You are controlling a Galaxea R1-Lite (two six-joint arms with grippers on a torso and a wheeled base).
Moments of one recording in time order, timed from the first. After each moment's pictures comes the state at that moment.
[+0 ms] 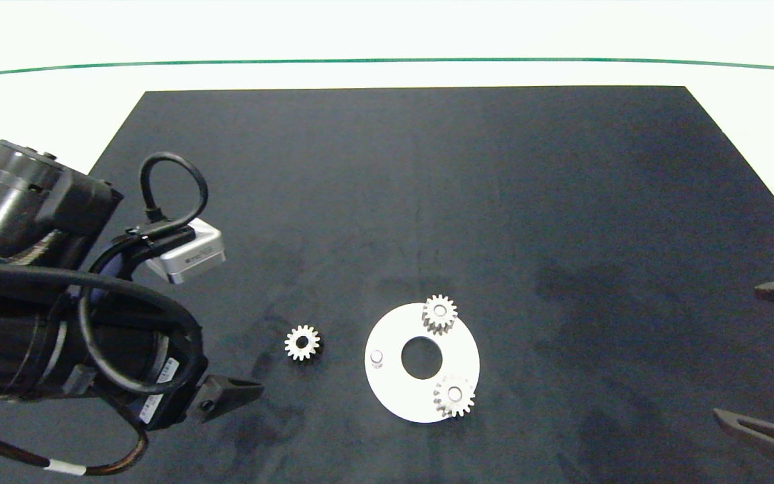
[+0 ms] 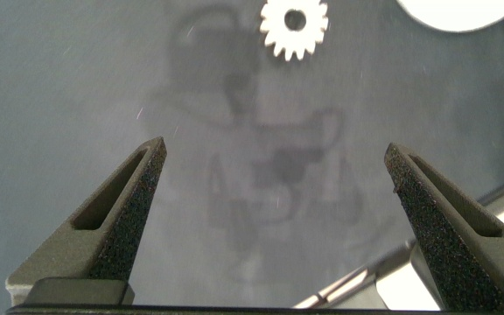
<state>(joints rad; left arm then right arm) -0.50 1.35 -1.05 0.52 0.01 0.15 0.82 0.98 -0.97 0.39 -0.20 -0.23</state>
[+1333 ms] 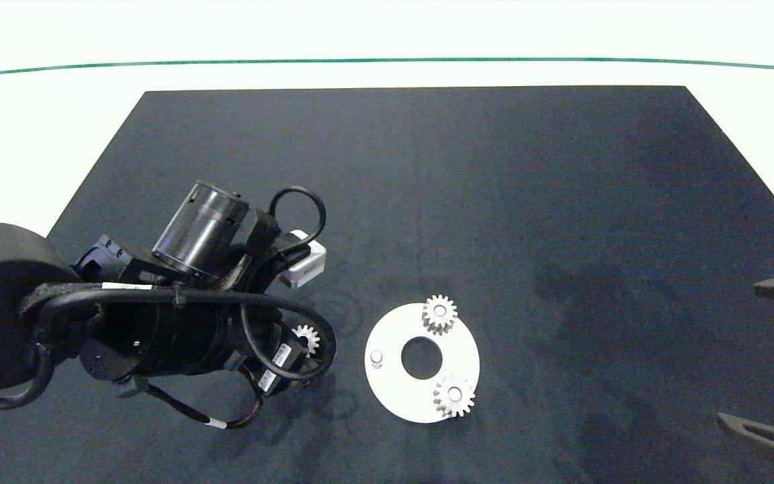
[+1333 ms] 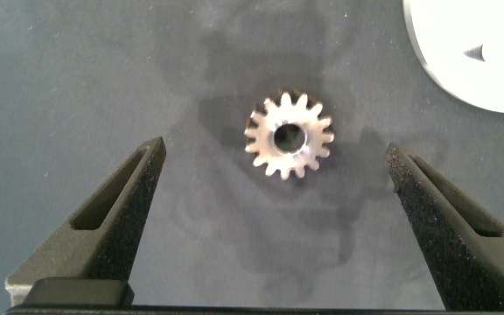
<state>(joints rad) -0.63 1.59 -1.07 0.29 0.21 0.19 0.86 0.98 -0.97 0.37 -0.20 -0.23</state>
